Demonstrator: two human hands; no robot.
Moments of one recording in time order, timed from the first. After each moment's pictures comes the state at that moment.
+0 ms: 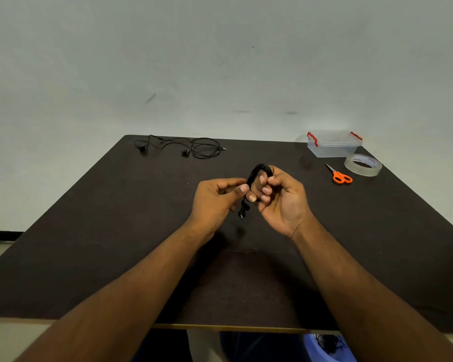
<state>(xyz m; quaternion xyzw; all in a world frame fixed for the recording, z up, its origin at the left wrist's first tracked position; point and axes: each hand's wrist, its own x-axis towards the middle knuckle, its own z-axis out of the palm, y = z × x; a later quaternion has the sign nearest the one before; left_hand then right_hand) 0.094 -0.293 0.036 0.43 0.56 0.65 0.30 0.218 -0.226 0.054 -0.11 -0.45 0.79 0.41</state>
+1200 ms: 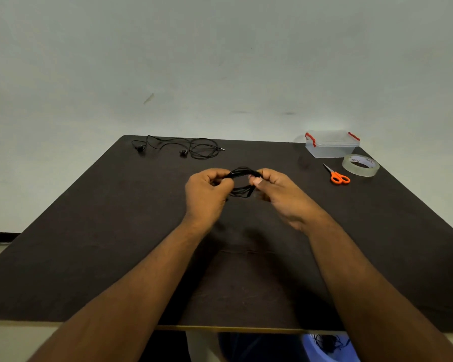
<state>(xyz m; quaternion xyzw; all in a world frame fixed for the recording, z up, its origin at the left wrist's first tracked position) 0.087 -0.280 0.039 0.41 0.60 0.67 0.16 0.226 -0.207 0.057 -0.31 -0.72 0.54 0.30</state>
